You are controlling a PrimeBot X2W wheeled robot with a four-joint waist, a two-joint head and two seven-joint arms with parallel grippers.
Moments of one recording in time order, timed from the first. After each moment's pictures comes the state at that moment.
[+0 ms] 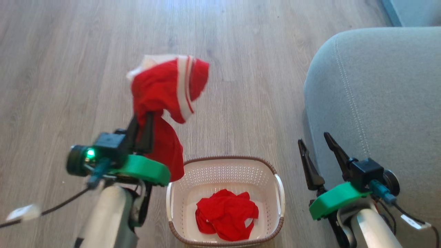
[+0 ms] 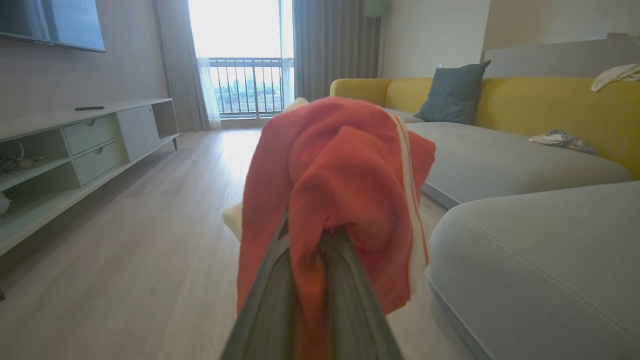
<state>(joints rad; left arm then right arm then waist) -0.25 0.07 -0.26 0.16 -0.18 0.12 -0.25 -0.12 -0.06 0.14 0.28 0.13 0.13 -0.26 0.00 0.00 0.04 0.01</state>
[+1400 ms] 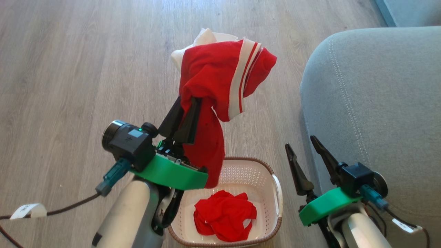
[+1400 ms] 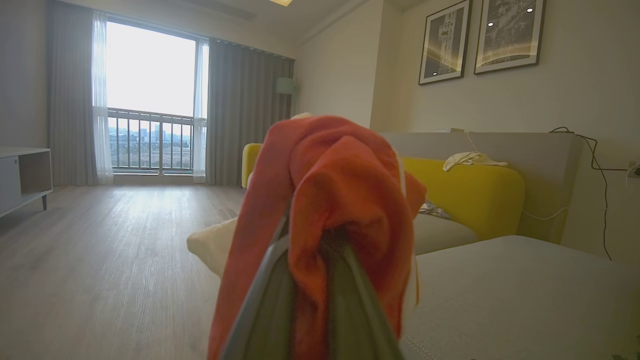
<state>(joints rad) -0.29 0.04 -0.42 -0.07 -0.32 0.03 -0.26 -0.09 -0.06 0.21 0.23 0.17 0.13 -0.26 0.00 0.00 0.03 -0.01</state>
